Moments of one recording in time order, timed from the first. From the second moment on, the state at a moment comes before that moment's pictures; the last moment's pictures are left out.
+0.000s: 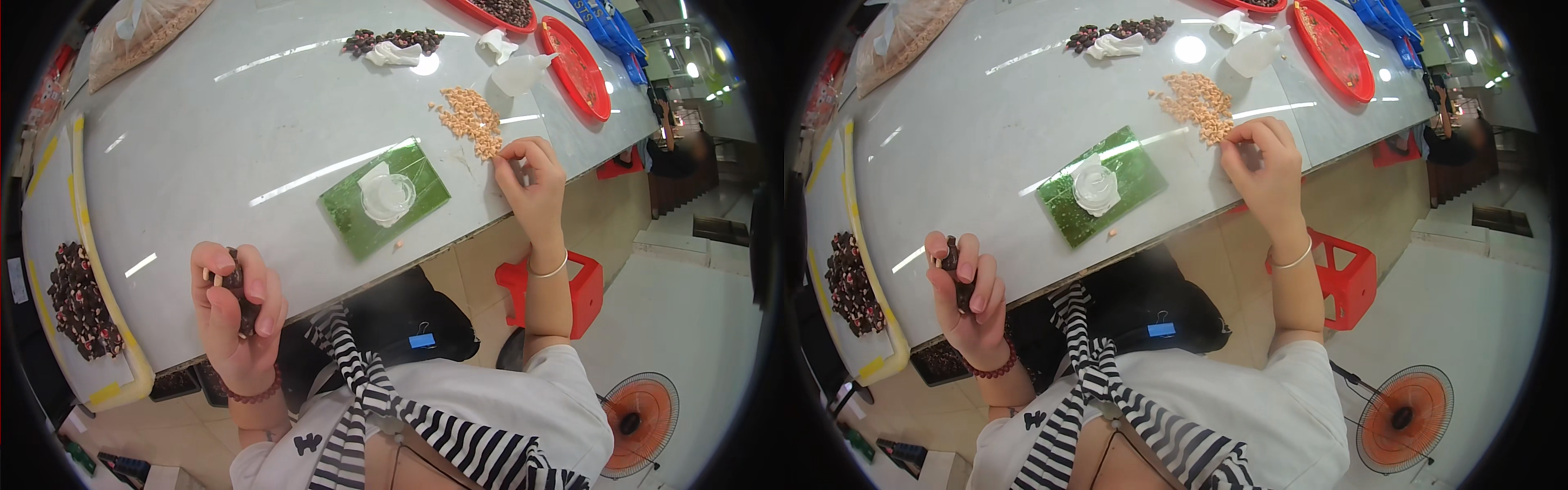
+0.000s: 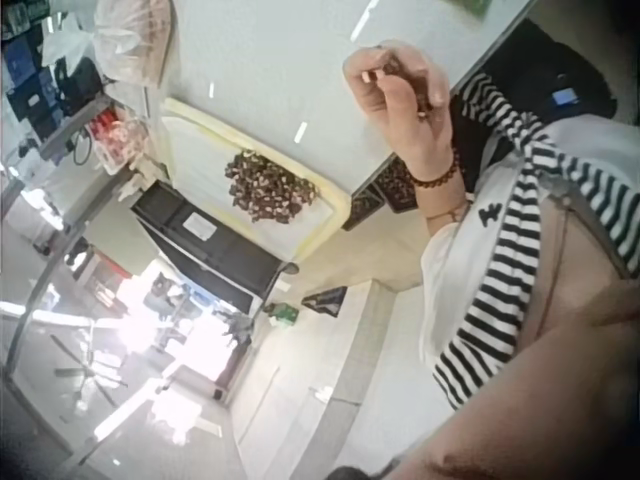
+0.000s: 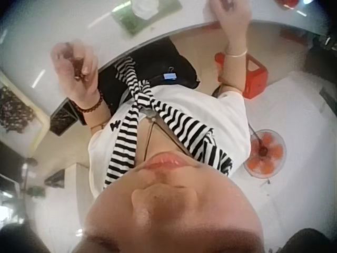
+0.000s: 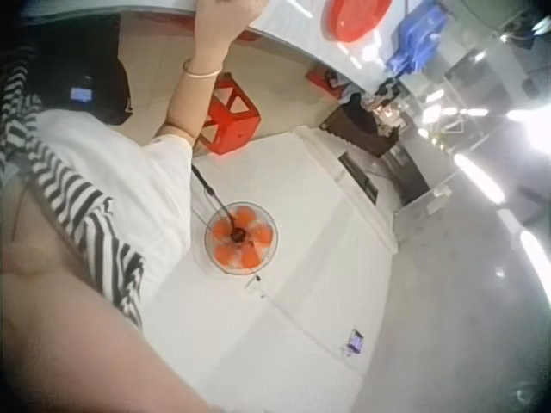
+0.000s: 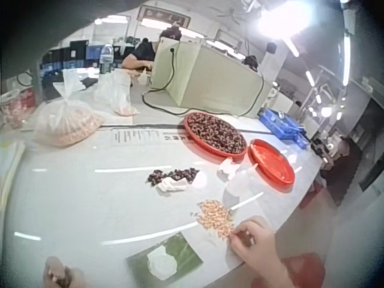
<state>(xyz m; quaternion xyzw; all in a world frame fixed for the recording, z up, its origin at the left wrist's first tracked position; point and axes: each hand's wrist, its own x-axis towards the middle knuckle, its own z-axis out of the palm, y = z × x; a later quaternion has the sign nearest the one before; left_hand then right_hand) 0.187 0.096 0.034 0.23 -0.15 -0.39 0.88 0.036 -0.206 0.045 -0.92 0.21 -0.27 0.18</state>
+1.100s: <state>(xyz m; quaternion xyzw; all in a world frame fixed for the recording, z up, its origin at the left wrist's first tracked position) 0.184 0.097 0.036 0.25 -0.13 -0.38 0.88 0.034 -0.219 0.049 -0.93 0.17 -0.20 0.25</state>
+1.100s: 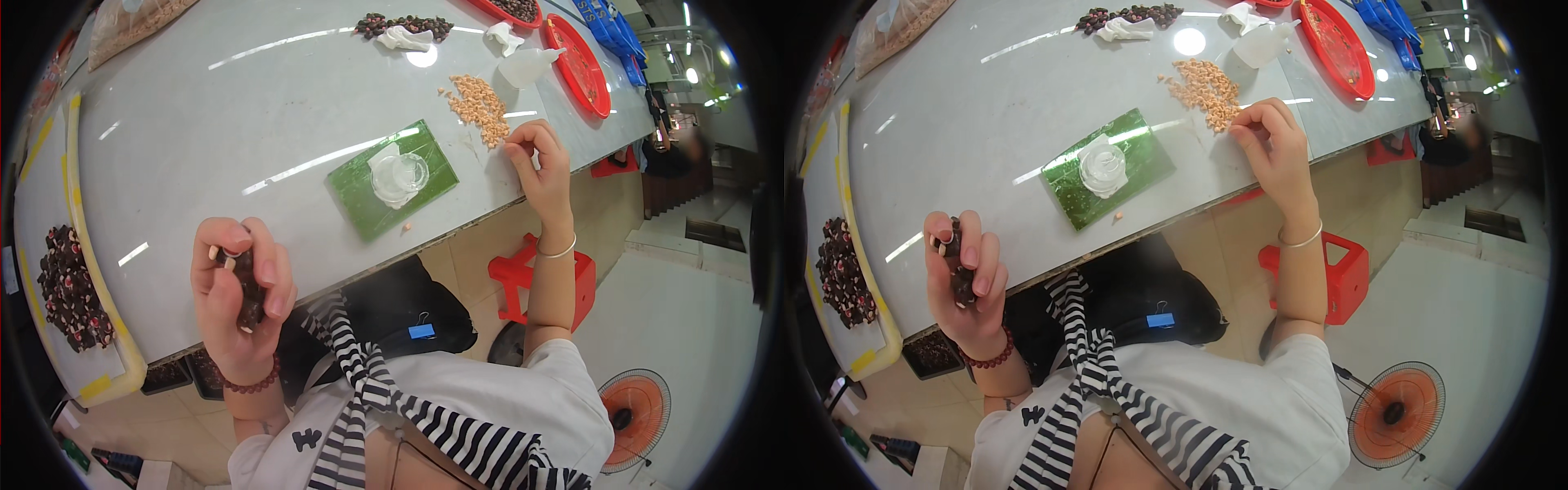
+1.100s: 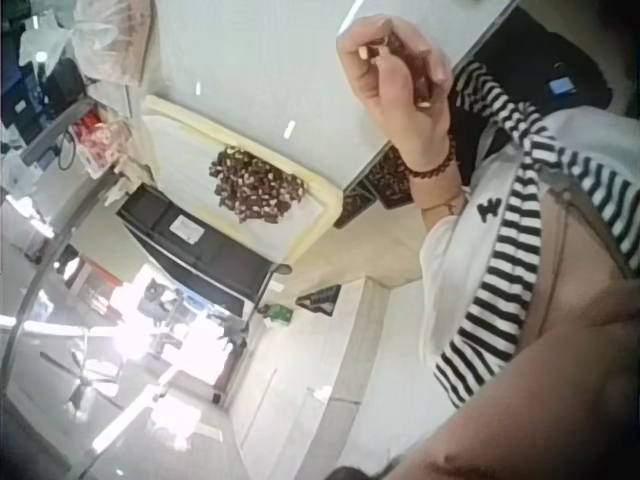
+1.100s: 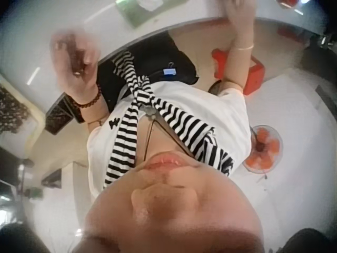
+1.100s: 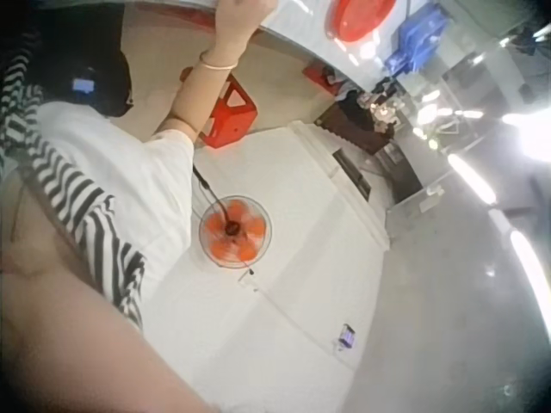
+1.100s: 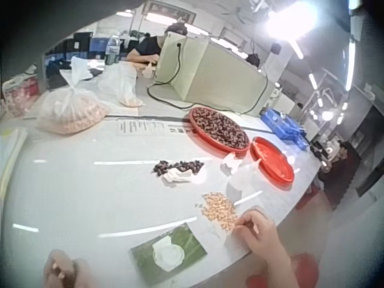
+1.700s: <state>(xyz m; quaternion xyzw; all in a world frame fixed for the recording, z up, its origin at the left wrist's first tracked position) 0.154 0.103 0.029 0.31 -0.29 -0.34 0.84 0.115 -0.148 0.114 -0.97 -0.16 -0.01 0.17</state>
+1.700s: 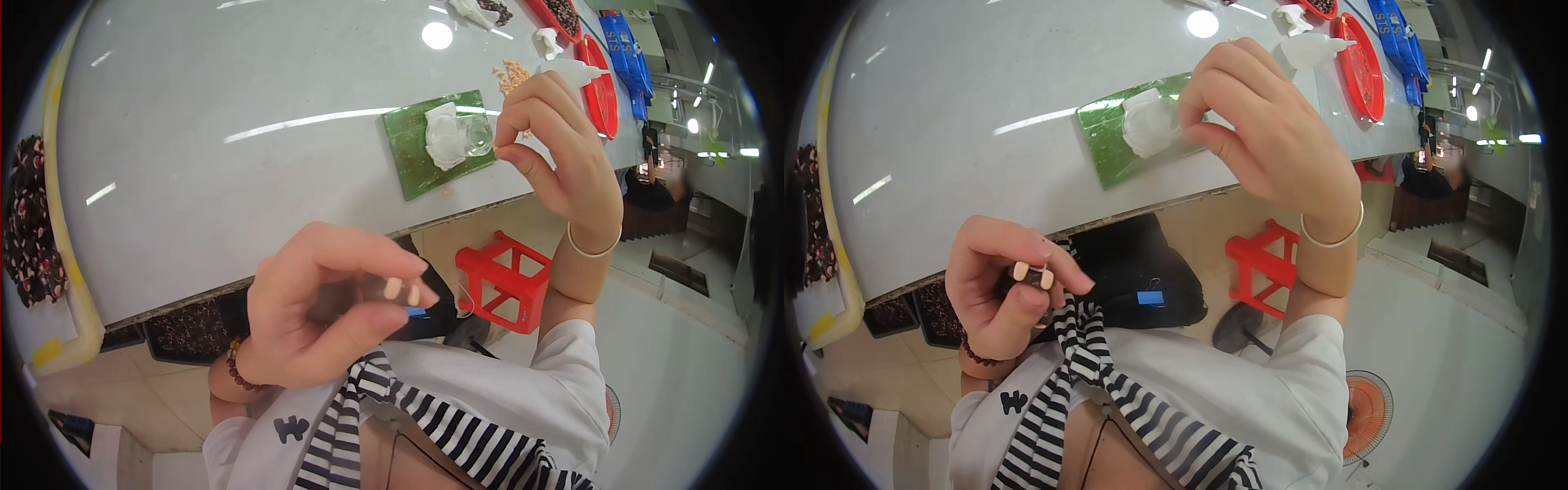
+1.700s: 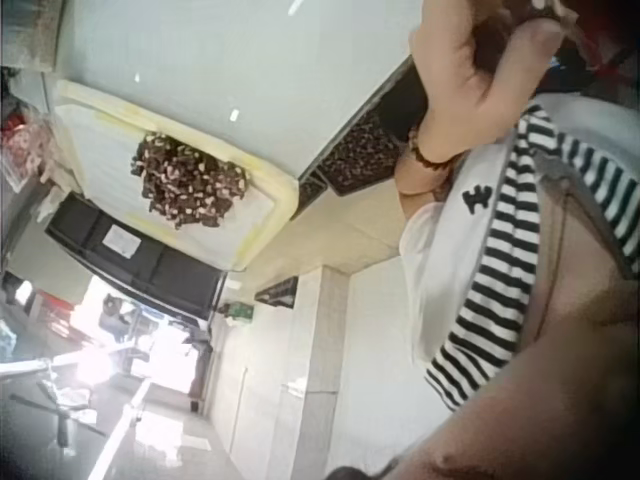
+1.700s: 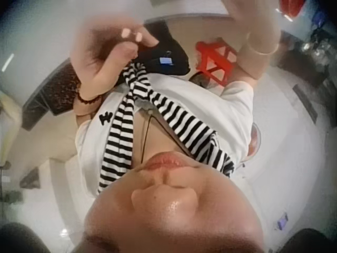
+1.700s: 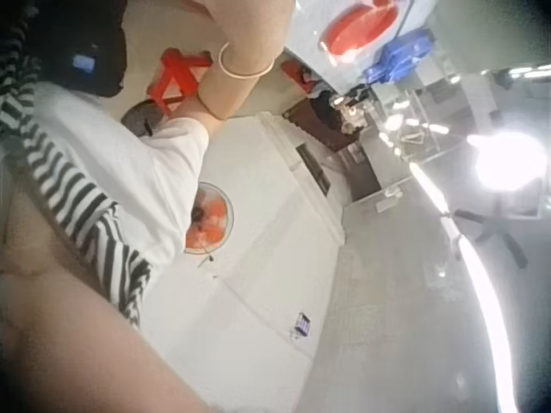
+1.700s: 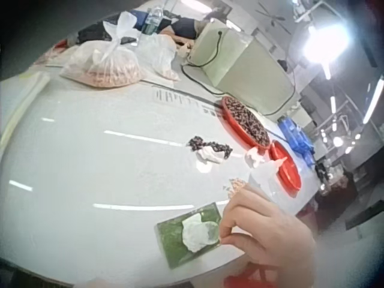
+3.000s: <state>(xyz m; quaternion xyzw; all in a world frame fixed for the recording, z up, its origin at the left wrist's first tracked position) 0.139 0.083 0.028 0.54 -0.41 -0.16 0.72 0.058 -0.078 0.056 -0.74 -0.05 -0.20 0.64</state>
